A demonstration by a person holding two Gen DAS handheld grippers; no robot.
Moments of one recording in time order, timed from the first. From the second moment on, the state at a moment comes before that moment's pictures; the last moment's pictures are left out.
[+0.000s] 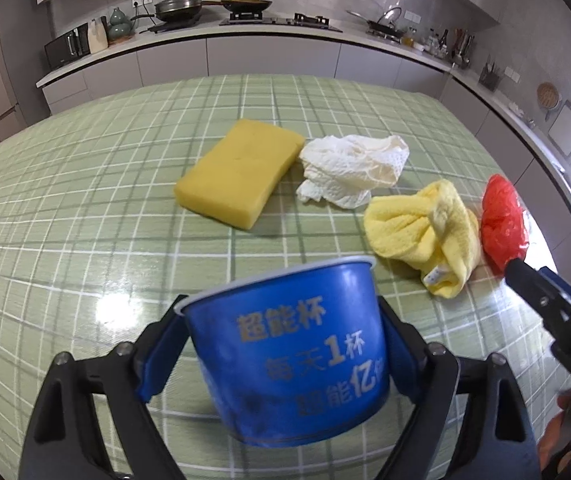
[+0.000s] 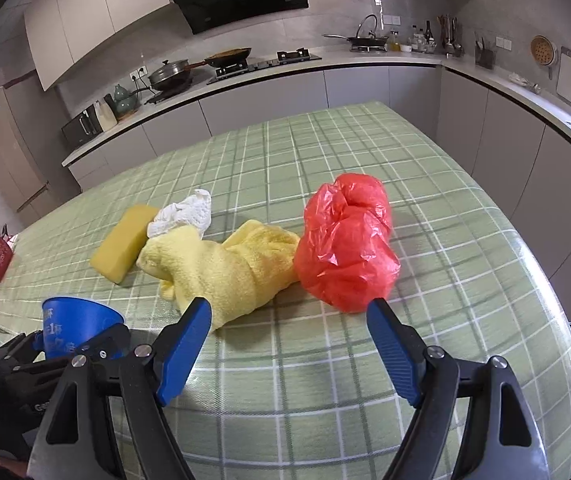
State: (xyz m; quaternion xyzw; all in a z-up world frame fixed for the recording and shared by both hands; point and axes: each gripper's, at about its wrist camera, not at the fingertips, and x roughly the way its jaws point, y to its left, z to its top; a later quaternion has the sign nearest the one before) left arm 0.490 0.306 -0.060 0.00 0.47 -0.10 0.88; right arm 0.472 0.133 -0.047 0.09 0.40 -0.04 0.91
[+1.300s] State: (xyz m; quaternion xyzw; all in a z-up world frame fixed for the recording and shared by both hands) left arm 0.493 0.289 -0.044 -0.05 0.42 -0.05 0.90; right arm 0.508 0.078 -0.072 0.10 0.40 -0.03 0.91
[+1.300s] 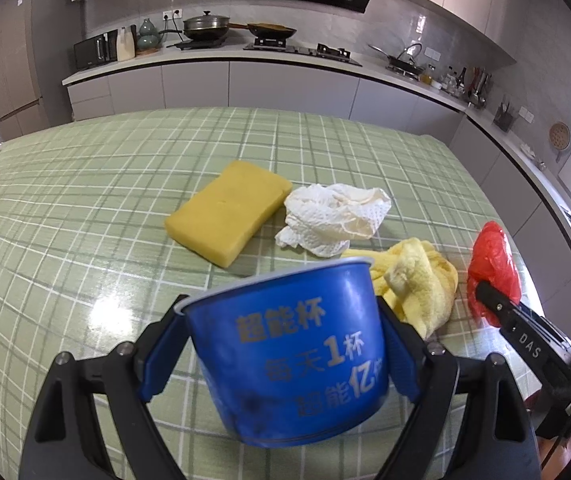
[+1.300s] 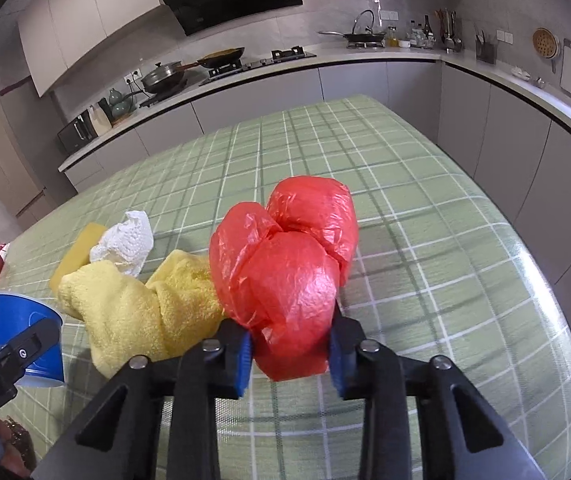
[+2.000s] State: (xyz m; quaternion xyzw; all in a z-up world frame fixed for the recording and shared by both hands) left arm 0.405 0.269 -0.016 -0.04 0.39 -0.13 0.91; right arm 0.372 0.082 -0.026 0.10 0.35 -0.06 0.93
